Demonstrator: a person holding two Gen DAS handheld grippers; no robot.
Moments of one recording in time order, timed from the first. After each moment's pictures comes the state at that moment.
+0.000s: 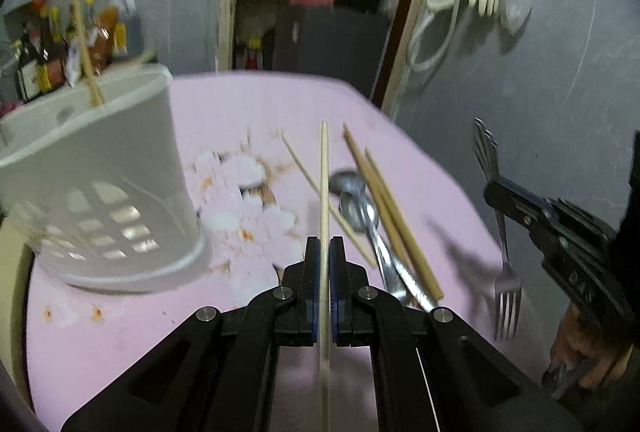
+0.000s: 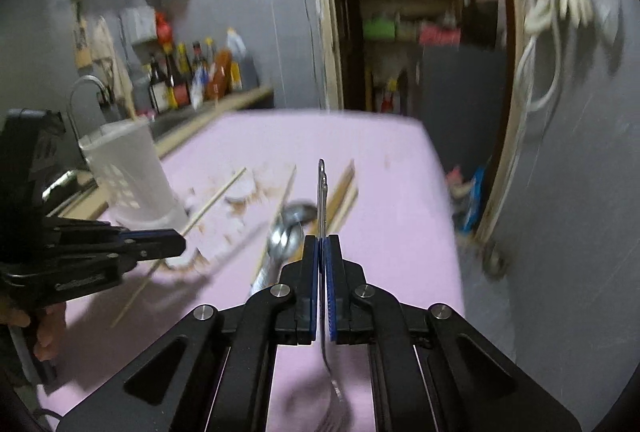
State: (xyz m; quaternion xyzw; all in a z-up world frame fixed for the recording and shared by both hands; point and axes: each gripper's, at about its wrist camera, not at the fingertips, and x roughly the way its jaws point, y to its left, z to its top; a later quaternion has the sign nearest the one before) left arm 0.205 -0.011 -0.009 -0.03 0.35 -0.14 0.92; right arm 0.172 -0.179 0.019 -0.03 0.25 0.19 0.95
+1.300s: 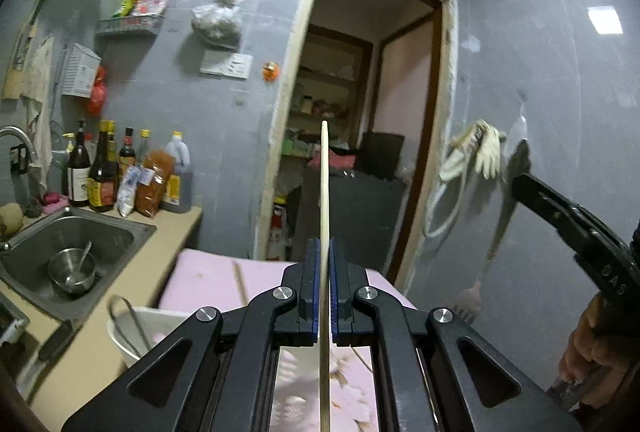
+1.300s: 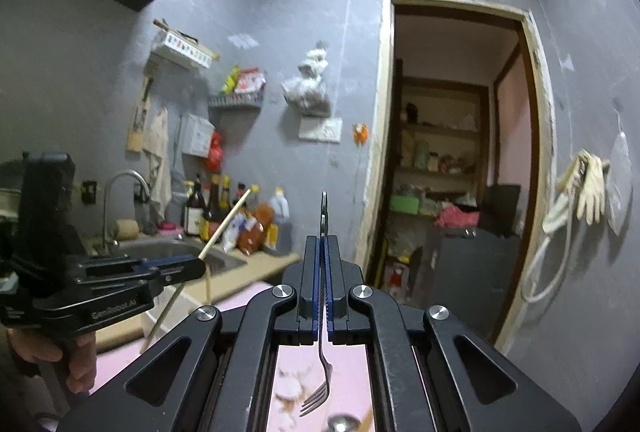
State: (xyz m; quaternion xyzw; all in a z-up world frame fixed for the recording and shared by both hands) left arm 0.176 0.109 0.120 -0.08 0.08 -0.11 0.99; right arm 0.150 -0.088 0.157 -0.08 -0.02 0.25 0.97
